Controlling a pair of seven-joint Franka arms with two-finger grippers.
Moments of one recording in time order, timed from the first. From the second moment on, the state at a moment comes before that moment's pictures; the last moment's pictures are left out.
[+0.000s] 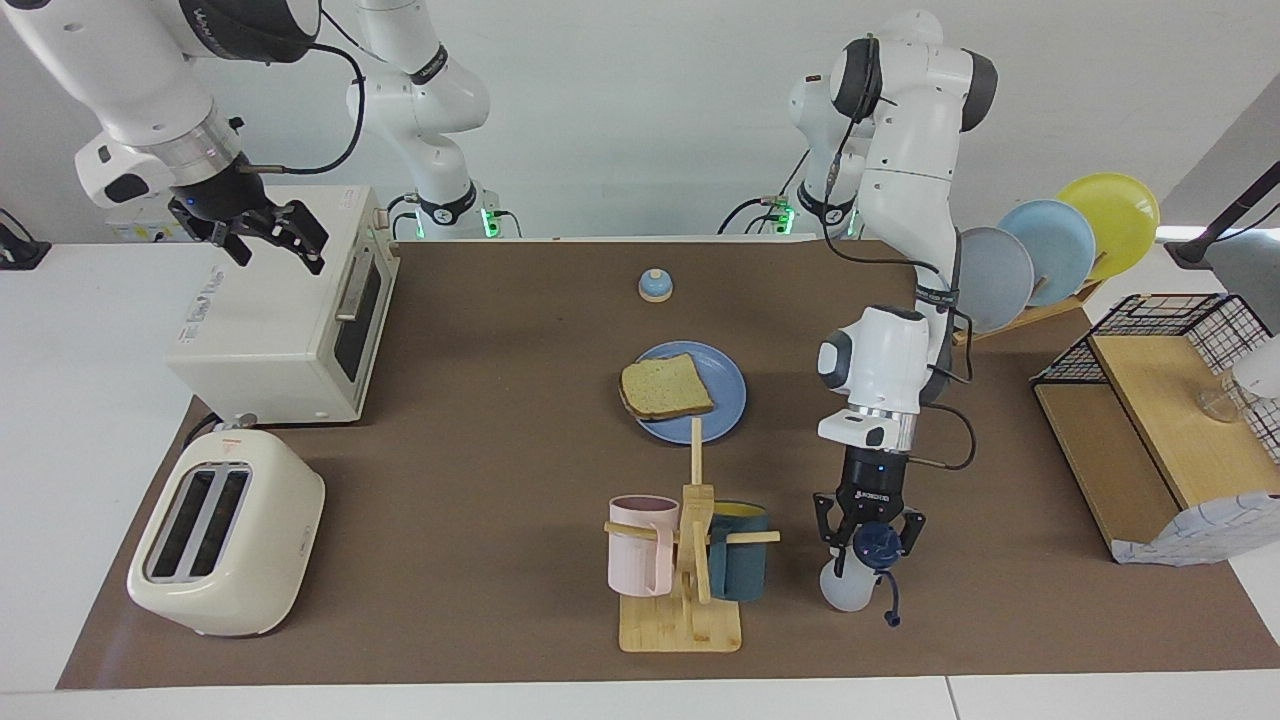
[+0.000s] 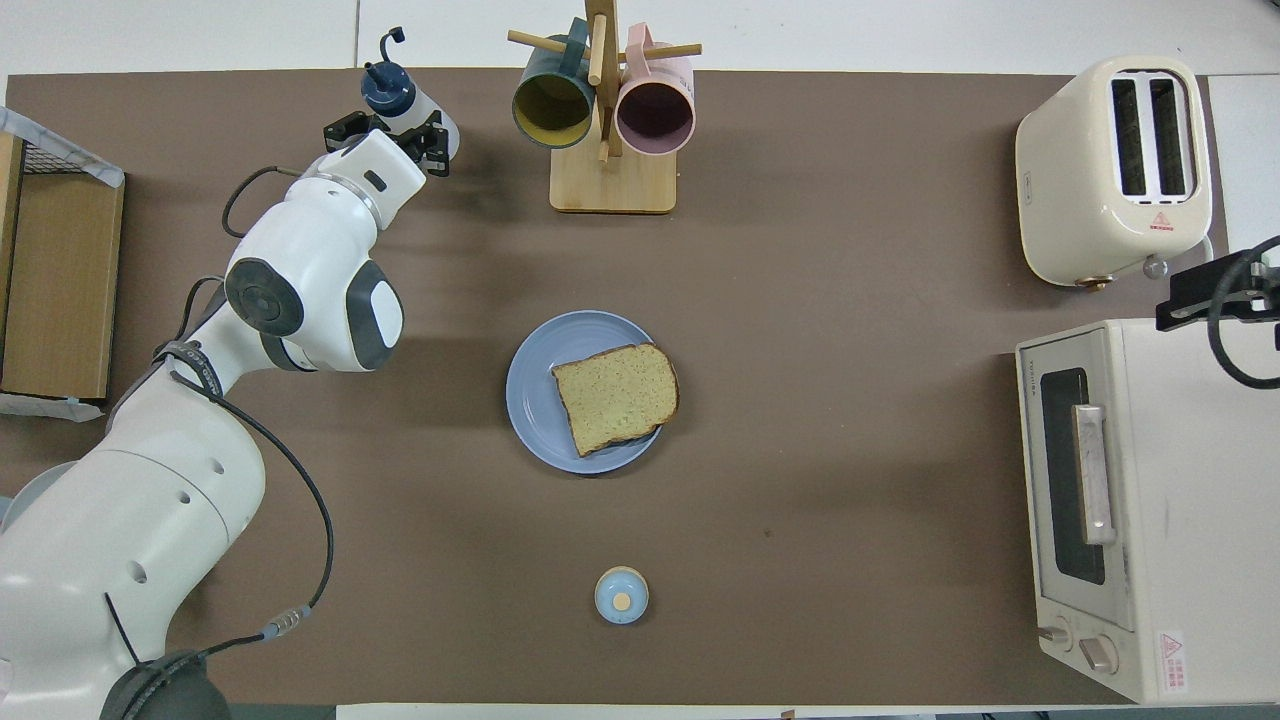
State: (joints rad) left arm -0.23 0.66 -0.08 -1.80 -0.16 3.39 0.30; right arm 0.06 -0.01 -0.15 -1.57 0.02 1.47 0.10
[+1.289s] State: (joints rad) left arm -0.20 0.65 -0.07 -1.83 -0.16 3.32 0.32; right arm 0.06 -0.01 -0.15 -1.57 0.02 1.47 0.10
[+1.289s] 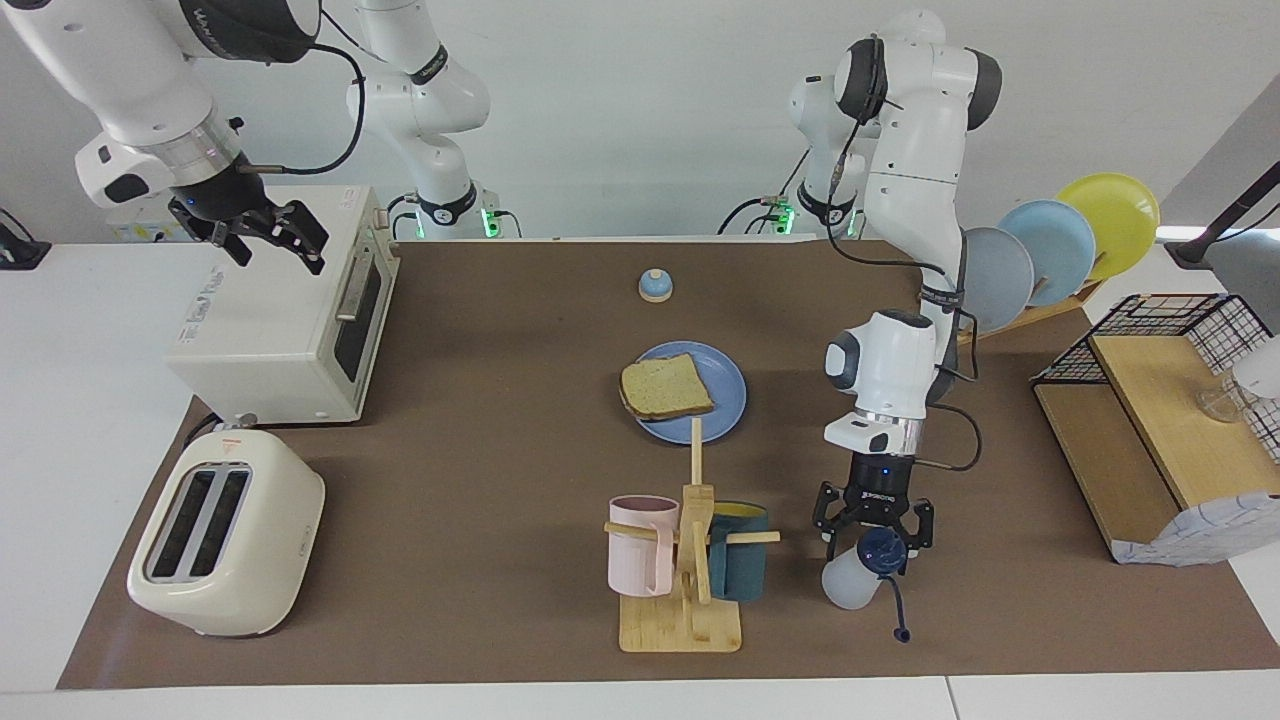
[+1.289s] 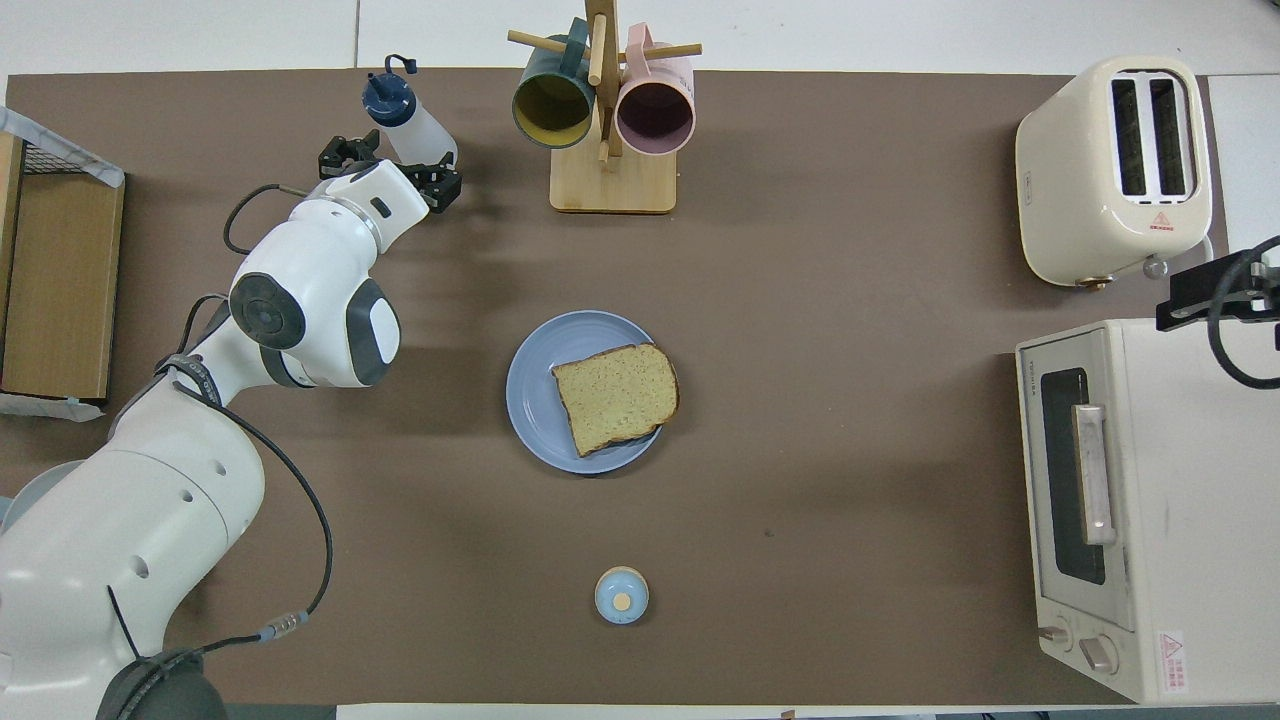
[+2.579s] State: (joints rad) left arm -0.11 0.05 -0.04 -1.63 -0.02 1.82 0.35; right arm 0.06 -0.01 -0.15 -1.57 0.02 1.47 0.10
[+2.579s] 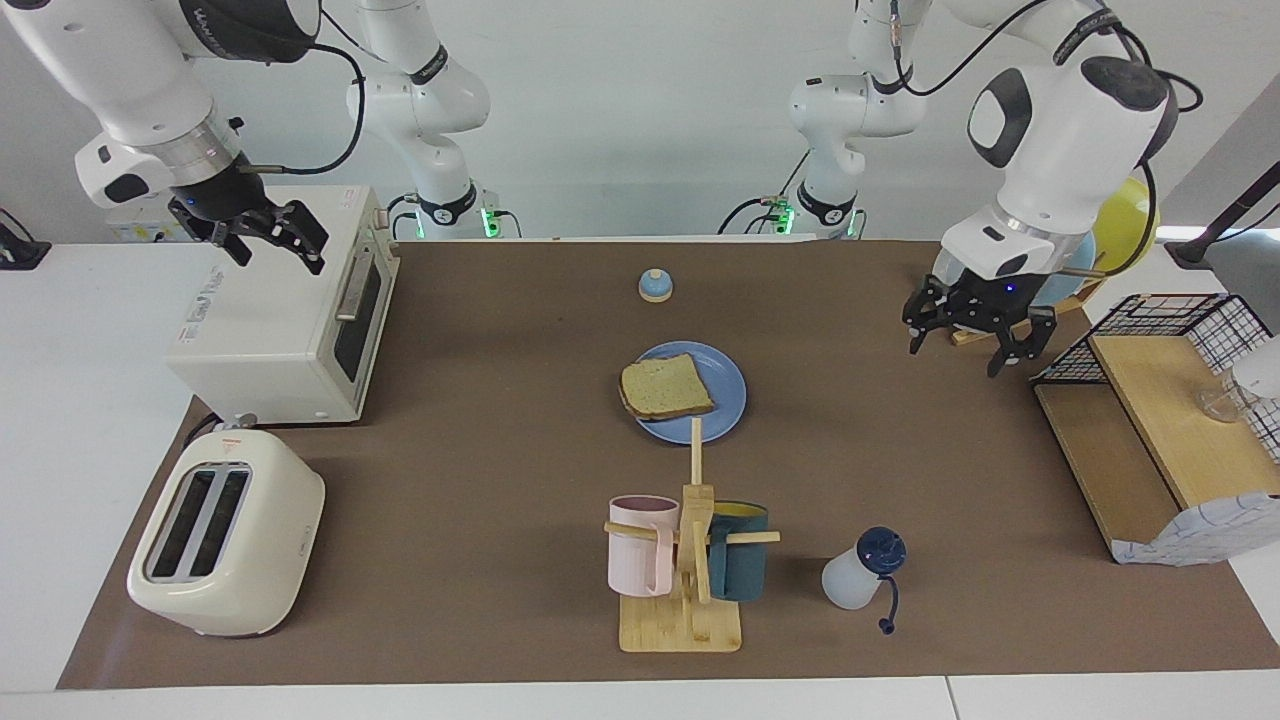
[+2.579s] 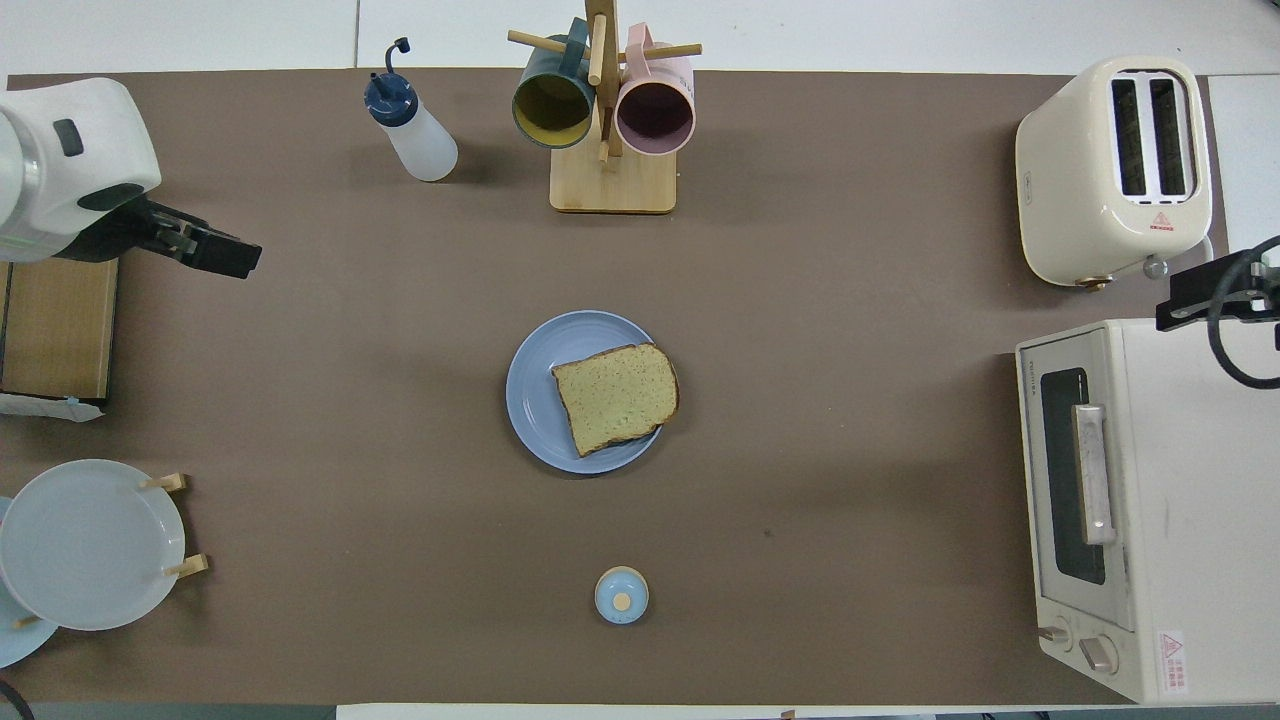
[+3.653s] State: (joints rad) left arm -0.06 -0.06 -0.03 -1.55 0.01 1.47 0.22; right arm 0.06 -0.01 -0.15 -1.57 0.02 1.47 0.10
